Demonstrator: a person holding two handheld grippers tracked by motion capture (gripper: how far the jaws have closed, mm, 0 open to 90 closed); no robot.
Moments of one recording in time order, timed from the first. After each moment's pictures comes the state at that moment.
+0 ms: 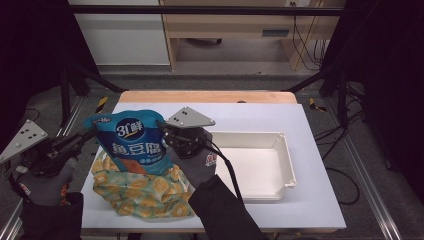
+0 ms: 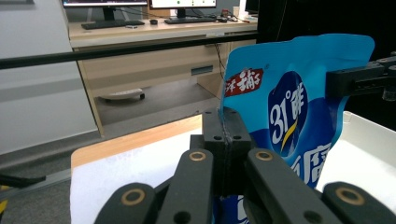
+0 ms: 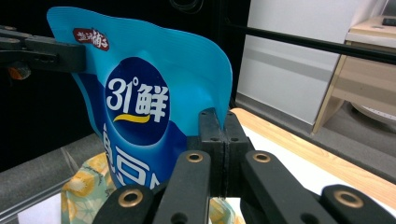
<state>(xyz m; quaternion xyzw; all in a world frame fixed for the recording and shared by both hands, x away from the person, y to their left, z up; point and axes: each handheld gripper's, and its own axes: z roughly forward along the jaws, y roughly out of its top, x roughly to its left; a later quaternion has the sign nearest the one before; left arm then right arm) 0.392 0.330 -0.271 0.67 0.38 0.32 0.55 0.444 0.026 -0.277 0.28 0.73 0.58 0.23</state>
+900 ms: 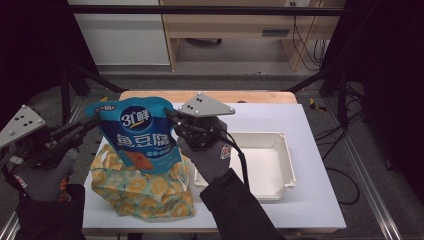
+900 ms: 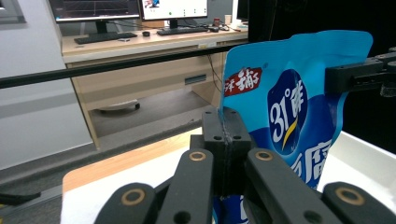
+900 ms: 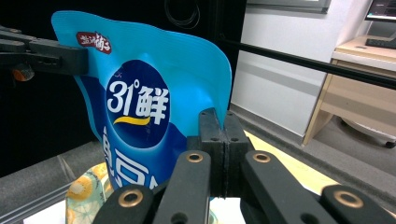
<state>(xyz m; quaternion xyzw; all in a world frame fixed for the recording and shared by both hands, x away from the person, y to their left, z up) 0.387 0.303 -0.228 0.68 0.36 0.32 0.55 0.433 -0.002 -0.233 0.27 0.72 0.58 0.24</state>
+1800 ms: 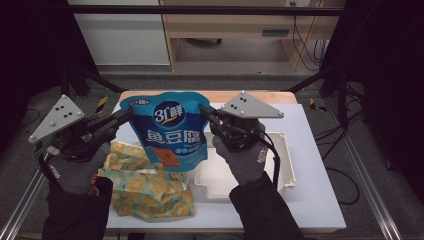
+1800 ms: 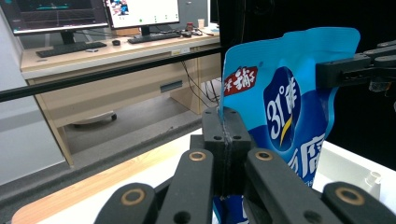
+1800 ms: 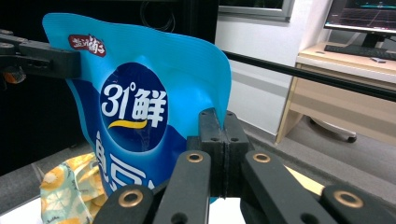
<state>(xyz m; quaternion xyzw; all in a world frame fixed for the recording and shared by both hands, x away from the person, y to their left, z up) 0.394 0.243 -0.213 0.70 0.32 0.31 0.56 0.418 -0.068 -0.221 0.30 0.70 0.58 0.28</state>
